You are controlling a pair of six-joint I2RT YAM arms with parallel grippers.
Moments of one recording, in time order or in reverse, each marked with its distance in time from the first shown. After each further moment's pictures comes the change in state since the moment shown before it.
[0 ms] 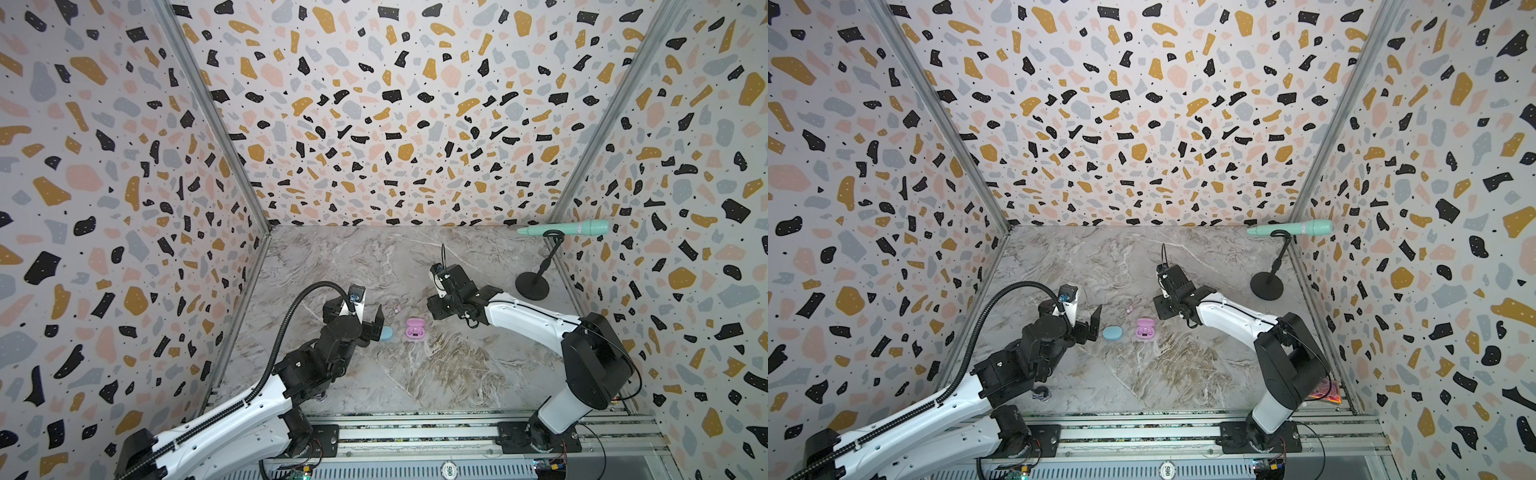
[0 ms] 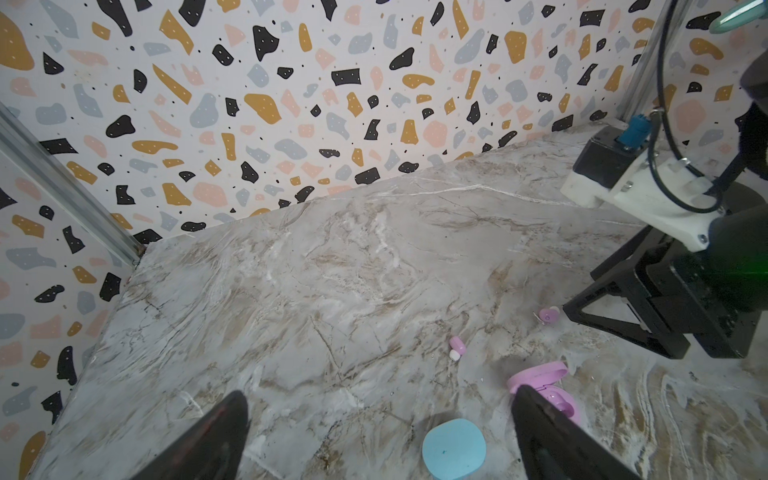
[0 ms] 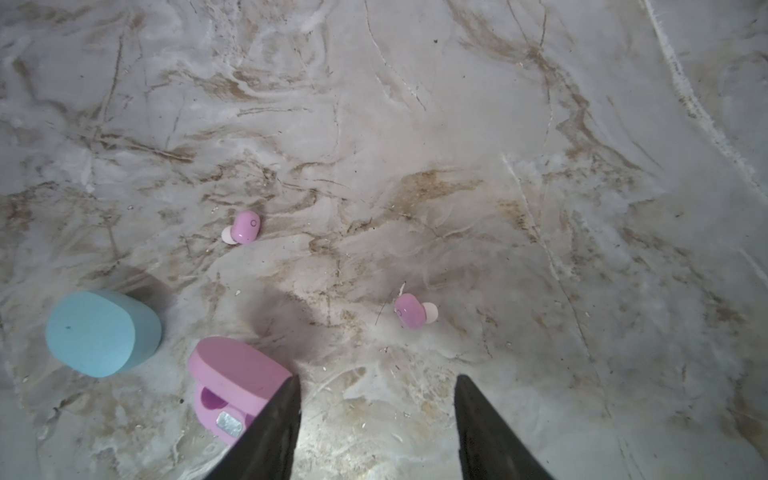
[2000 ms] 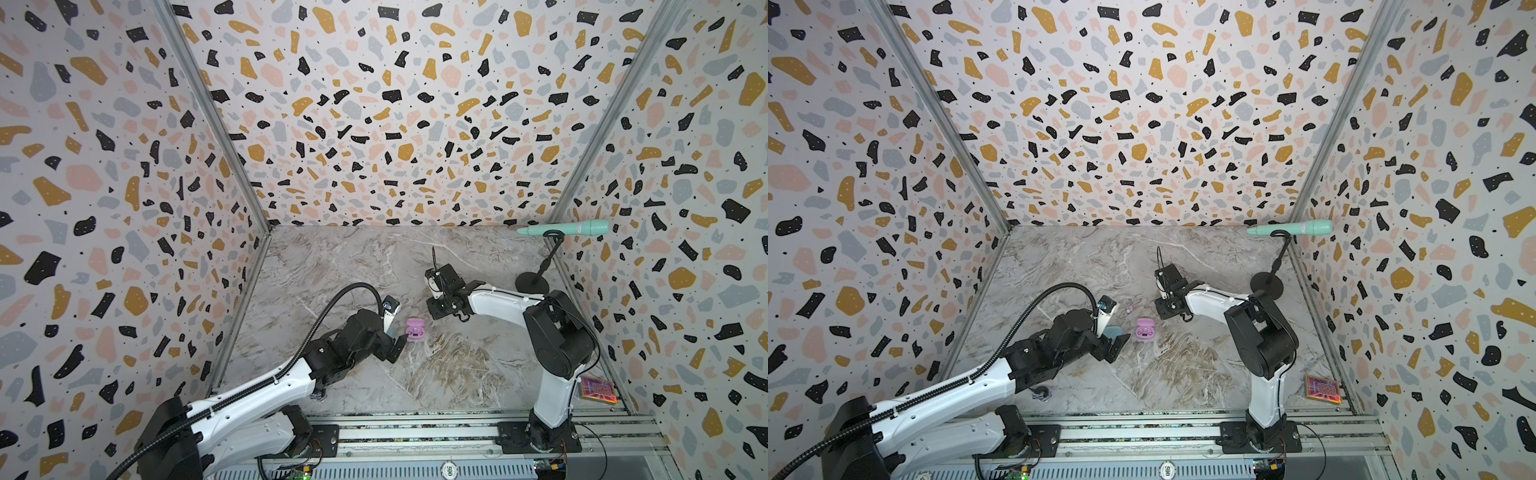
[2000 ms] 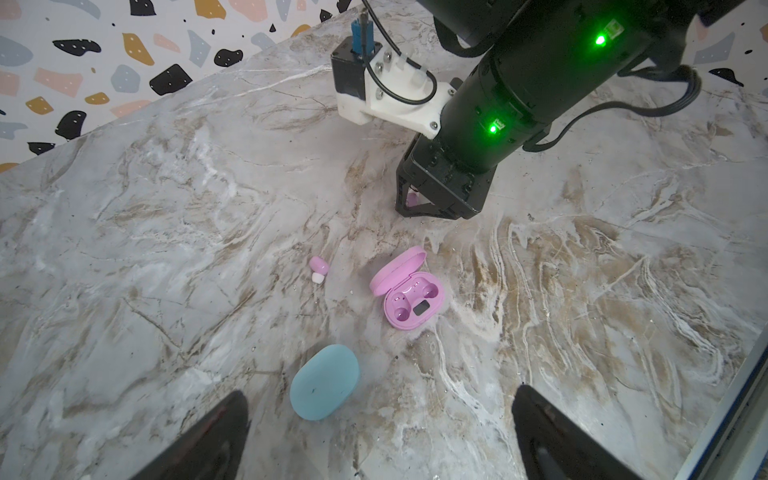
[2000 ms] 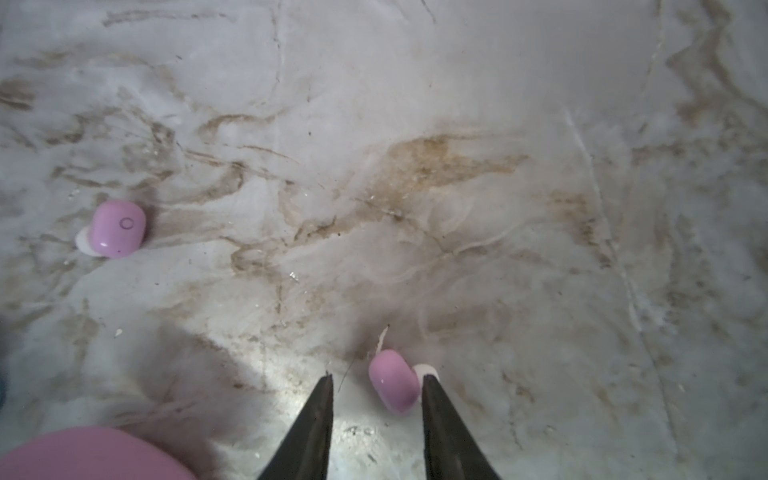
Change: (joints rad) left arm 0.001 0.204 0.039 -0.064 0.441 0.030; right arm -0.048 0.230 0.085 0.012 -0.049 -0.065
